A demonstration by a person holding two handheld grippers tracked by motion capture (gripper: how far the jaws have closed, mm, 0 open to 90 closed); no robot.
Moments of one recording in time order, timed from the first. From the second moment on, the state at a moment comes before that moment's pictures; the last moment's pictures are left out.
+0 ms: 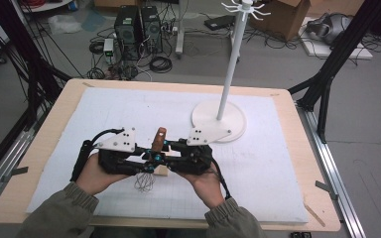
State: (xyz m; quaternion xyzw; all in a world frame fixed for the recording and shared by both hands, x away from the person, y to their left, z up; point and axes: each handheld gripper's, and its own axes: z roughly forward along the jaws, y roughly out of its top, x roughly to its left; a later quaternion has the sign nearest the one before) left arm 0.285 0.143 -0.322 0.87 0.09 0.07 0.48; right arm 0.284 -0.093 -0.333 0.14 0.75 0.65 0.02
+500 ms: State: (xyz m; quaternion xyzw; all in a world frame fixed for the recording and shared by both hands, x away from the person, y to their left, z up) left arm 0.286 0.143 -0.325 0.86 0.09 0.06 0.49; right arm 0.285 -0.092 -0.336 0.15 0.75 0.65 0.02
